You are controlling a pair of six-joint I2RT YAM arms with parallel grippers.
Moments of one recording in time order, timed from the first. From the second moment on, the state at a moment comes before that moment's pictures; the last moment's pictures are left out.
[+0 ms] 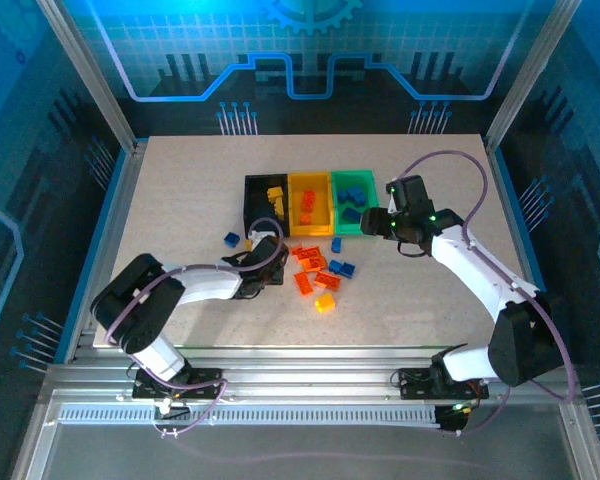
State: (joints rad) left arm -0.66 1.60 0.69 -0.10 -0.29 -0.64; right arm 0.33 1.37 1.04 -0.57 -0.03 0.45
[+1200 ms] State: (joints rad) left arm -0.38 2.01 1.58 -0.60 -0.11 -0.70; right arm 0.33 1.38 1.01 -0.57 -0.06 0.45
